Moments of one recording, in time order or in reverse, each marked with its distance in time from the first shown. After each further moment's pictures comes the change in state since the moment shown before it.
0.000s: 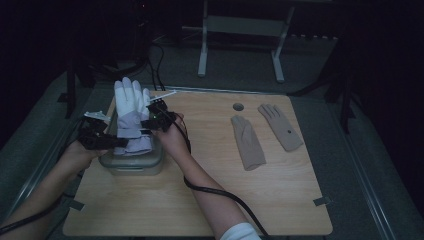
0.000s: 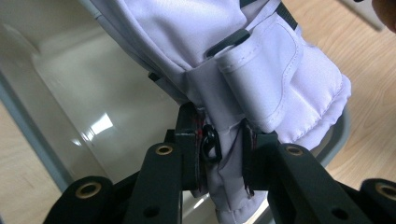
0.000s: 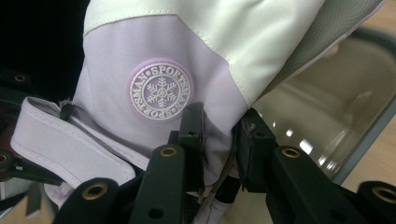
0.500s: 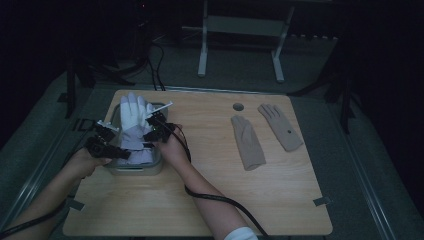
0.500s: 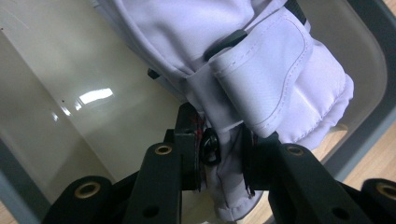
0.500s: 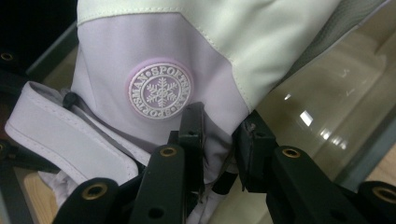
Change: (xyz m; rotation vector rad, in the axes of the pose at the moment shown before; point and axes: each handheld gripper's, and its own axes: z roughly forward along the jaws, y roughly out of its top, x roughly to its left) left arm 0.001 -0.015 0.027 0.132 -0.004 -0.022; right arm -0.003 -0.028 0.024 0.128 -0.024 0.018
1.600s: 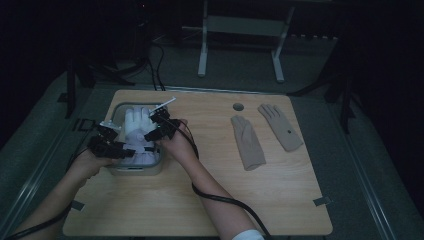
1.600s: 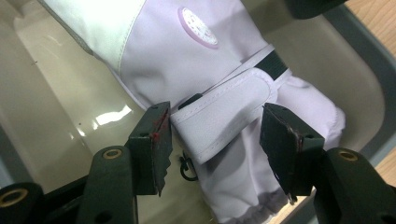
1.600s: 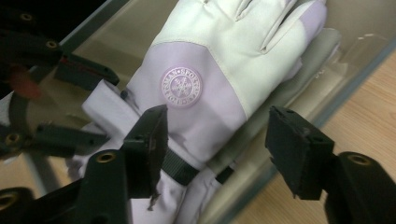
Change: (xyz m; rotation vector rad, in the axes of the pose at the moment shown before) left arm -0.017 0.007 -0.005 -0.082 0.093 0.026; right arm -0.001 0.005 -0.035 0.014 -0.019 -0.085
